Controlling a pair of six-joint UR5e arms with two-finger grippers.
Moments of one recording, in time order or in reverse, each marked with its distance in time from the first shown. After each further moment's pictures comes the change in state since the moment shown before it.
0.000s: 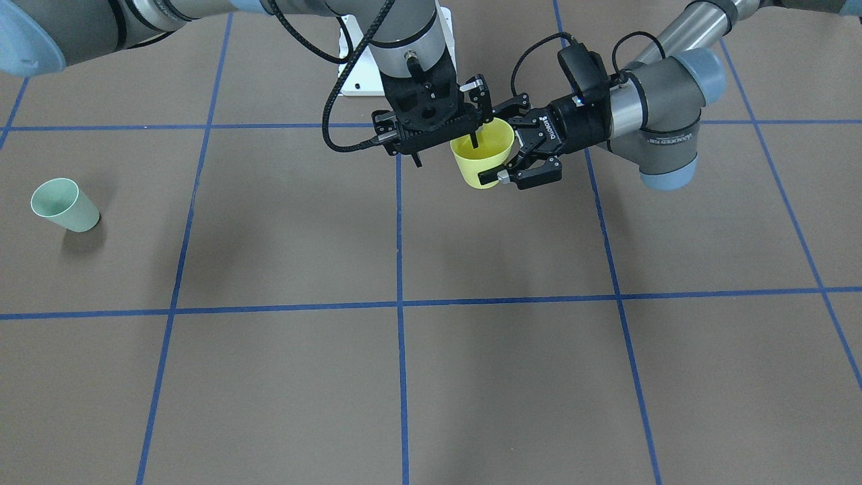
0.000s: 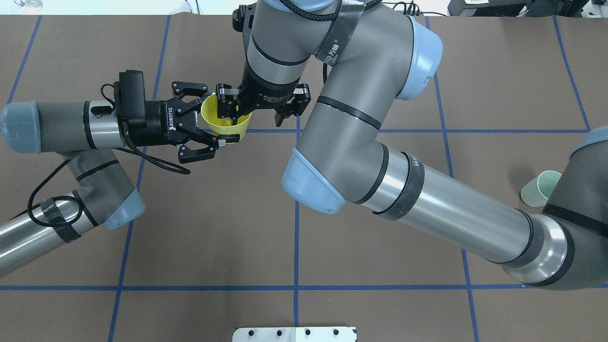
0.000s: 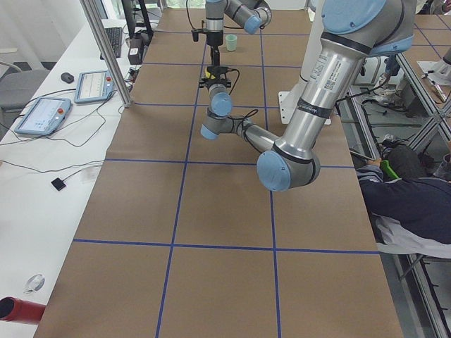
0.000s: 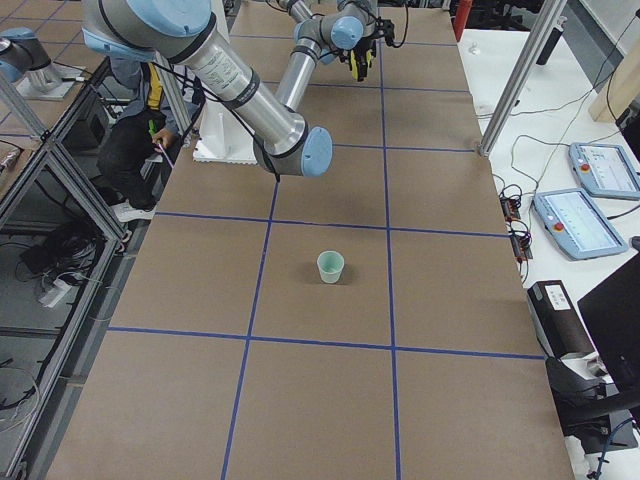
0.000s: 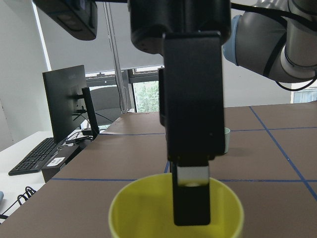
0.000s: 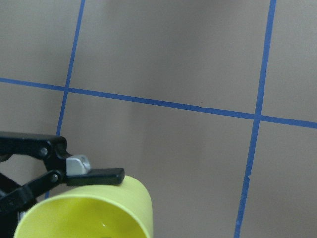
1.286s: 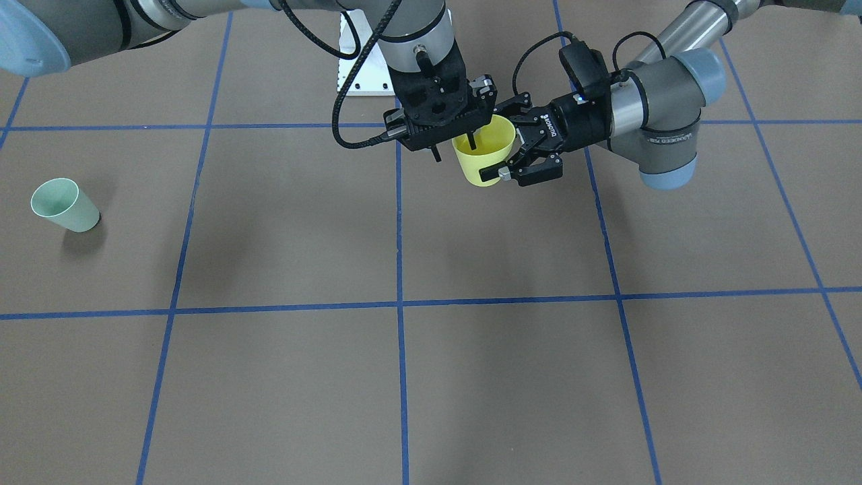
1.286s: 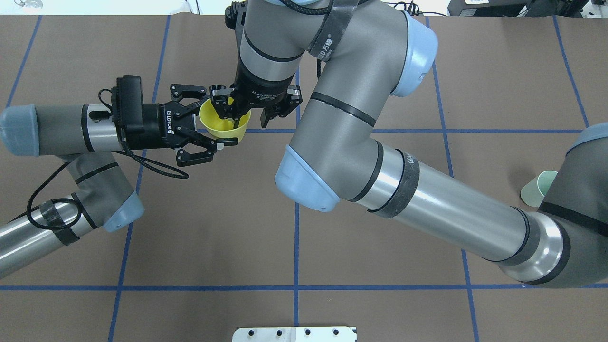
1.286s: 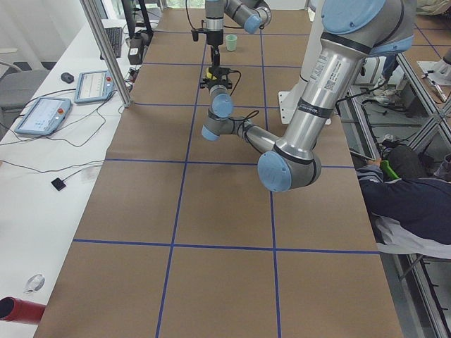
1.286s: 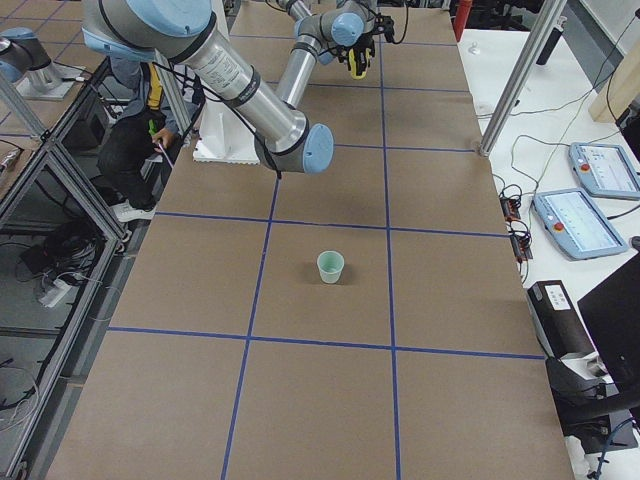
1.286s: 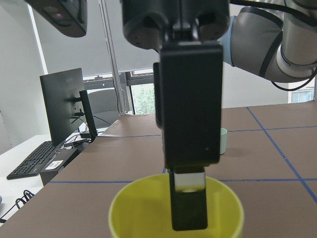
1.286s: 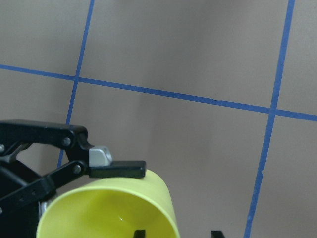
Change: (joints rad) left arm 0.007 0.008 -0.001 -0.018 0.002 0.041; right arm 0.001 0.018 -0.010 -0.002 0.018 0.002
